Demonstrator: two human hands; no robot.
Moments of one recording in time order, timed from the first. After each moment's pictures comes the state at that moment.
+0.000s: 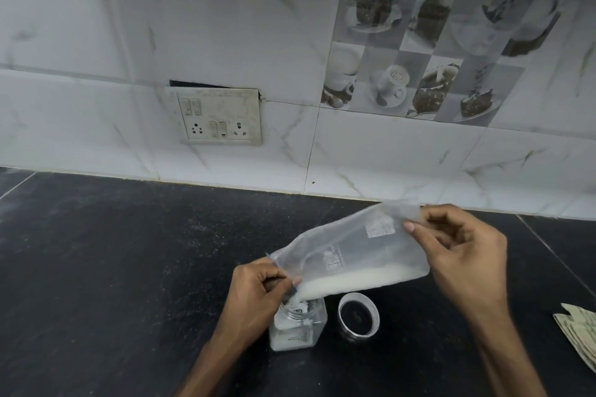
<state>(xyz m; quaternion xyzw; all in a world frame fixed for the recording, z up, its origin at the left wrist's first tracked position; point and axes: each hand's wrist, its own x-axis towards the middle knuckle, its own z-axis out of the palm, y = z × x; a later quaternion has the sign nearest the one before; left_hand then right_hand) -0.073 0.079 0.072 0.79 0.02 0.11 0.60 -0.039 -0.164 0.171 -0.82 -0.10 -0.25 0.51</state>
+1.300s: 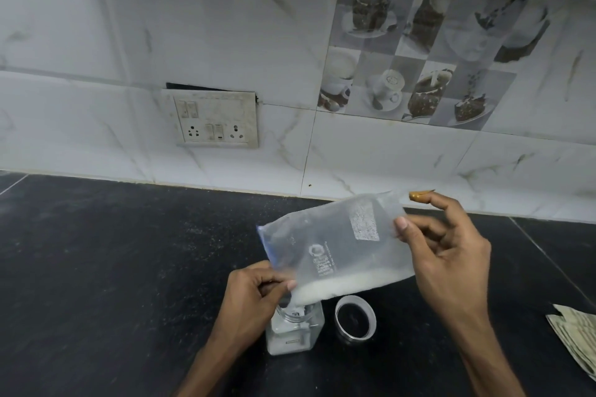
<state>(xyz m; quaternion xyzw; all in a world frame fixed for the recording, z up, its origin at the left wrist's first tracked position) -0.078 0.080 0.083 0.79 0.02 0.08 0.60 -0.050 -0.146 0.175 -0.78 -0.10 -0.28 0.55</state>
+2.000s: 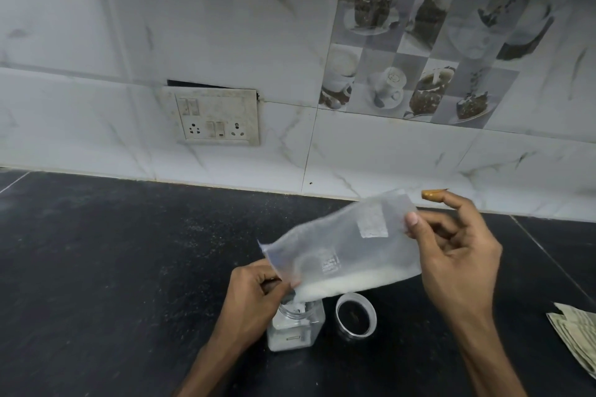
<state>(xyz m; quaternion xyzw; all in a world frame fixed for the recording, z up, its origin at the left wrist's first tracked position) -0.079 0.078 0.079 0.79 0.02 0.10 0.60 -0.050 -0.148 0.171 -0.77 -0.10 -0.31 0.55</state>
